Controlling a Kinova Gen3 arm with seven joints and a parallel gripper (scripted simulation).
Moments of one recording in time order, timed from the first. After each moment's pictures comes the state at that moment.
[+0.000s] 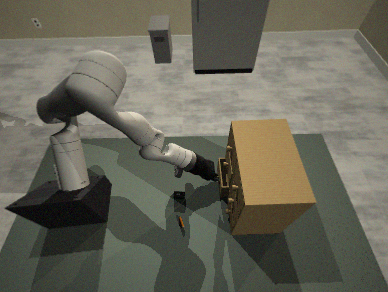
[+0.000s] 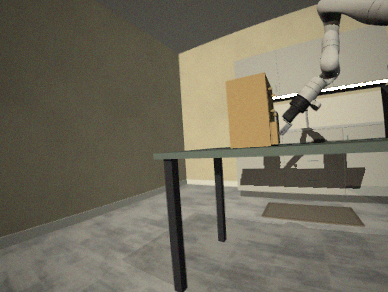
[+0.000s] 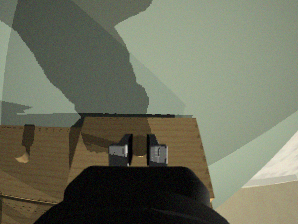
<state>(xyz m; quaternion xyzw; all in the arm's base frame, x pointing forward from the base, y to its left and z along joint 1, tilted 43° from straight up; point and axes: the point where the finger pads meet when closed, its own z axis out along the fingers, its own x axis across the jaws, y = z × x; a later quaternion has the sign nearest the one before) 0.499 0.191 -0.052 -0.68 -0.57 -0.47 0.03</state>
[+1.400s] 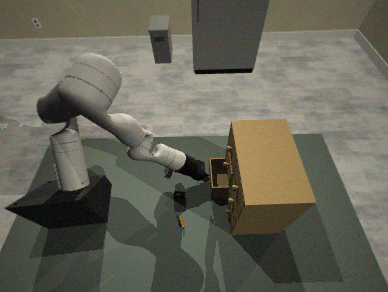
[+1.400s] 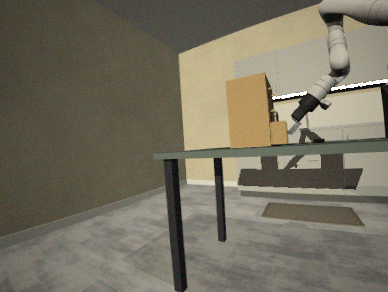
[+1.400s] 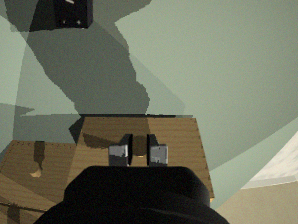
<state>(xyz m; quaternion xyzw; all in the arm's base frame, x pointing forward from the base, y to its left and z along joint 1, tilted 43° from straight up) 0.461 0.185 -0.051 -0.68 -0.57 -0.47 0.04</state>
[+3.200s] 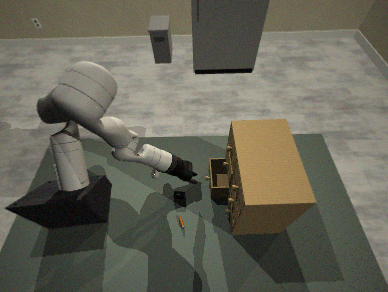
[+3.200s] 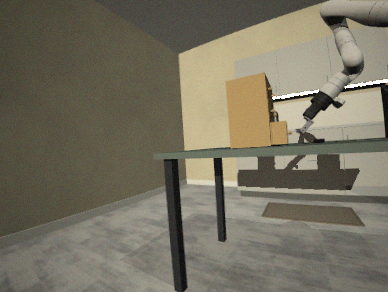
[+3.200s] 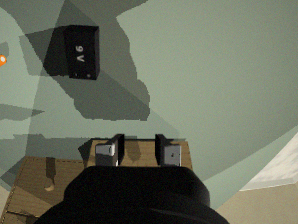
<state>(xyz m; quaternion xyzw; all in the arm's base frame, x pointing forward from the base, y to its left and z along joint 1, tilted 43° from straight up) 0.411 0.177 -0.048 -0.67 -0.57 -0.47 0.04</state>
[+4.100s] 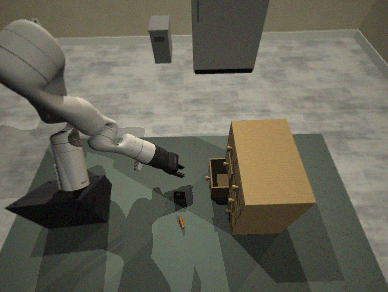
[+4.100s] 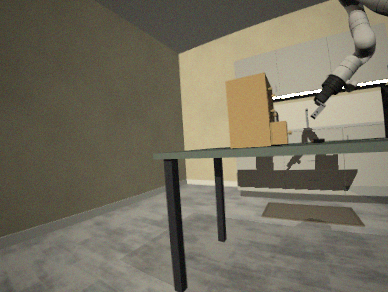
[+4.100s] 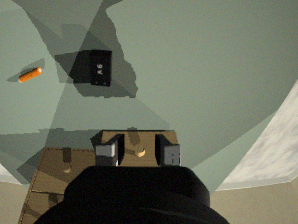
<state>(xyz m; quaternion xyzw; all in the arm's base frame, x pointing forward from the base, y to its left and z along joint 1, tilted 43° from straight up) 0.369 0.129 0.001 -0.67 -0.57 -0.47 0.04</state>
